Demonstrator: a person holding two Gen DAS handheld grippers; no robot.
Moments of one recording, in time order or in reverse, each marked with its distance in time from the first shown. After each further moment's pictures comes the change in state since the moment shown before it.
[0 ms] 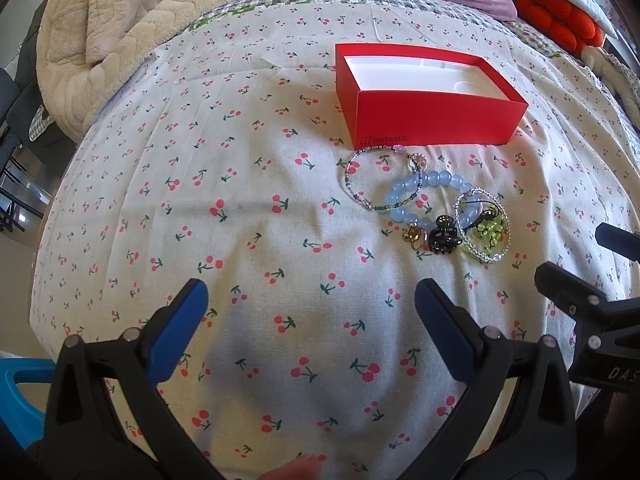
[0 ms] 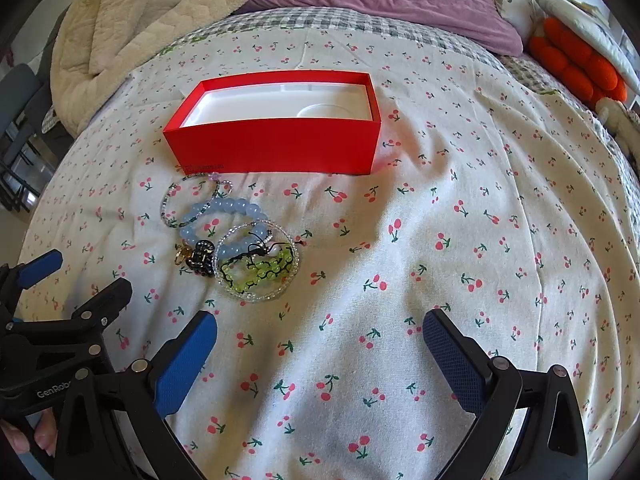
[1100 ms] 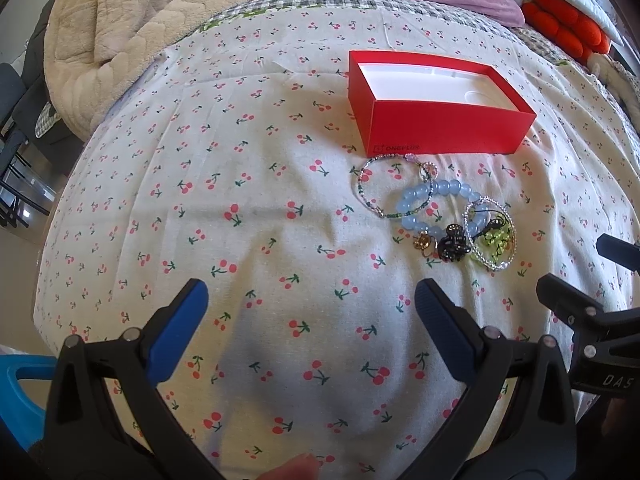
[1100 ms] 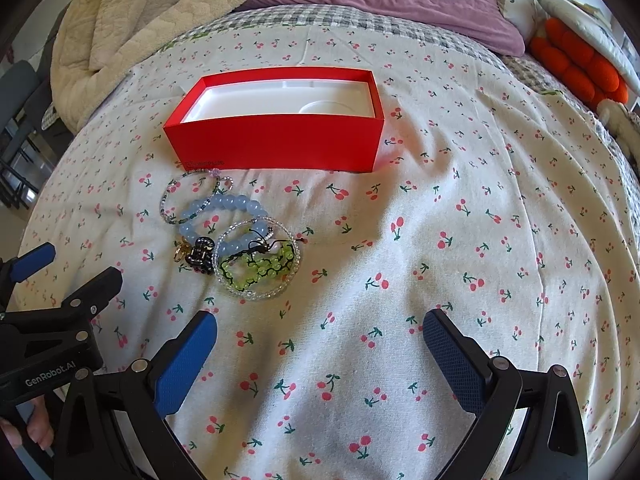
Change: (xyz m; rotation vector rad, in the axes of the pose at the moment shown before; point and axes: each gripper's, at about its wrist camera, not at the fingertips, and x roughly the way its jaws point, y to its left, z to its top) left arm -0.005 0.014 0.002 -0.018 -0.012 0.016; right arm 0.001 0.002 0.000 -0.010 0.009 0.004
